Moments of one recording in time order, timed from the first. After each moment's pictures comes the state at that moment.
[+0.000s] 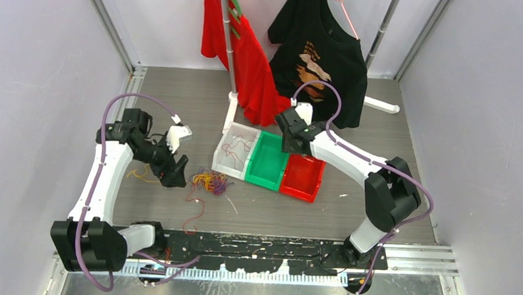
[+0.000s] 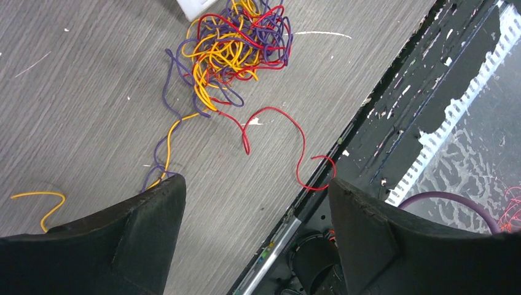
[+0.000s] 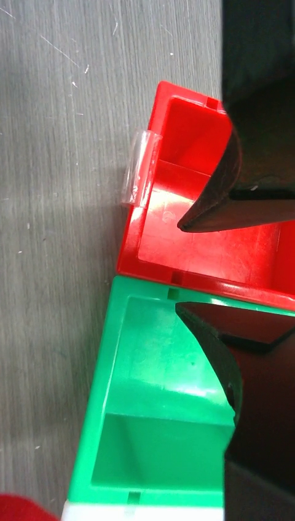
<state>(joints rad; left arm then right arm) 0.05 1.16 1.08 -1.29 0.65 0.86 0.65 1.64 1.22 -0.61 0.47 0.59</state>
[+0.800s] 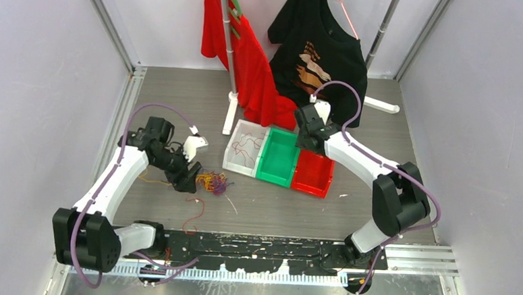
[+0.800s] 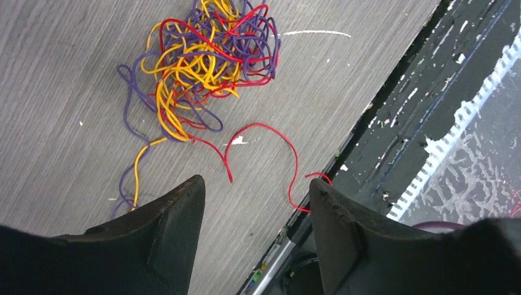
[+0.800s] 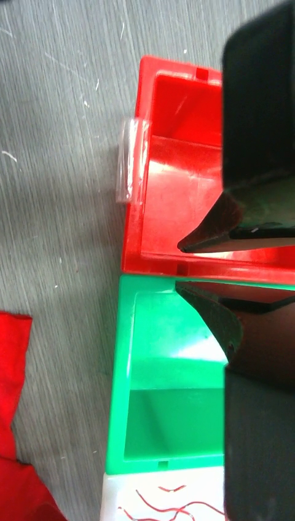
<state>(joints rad) -0.12 1.16 0.93 -1.11 0.60 0.71 0.51 1.59 1.12 -0.48 0.39 0.62</state>
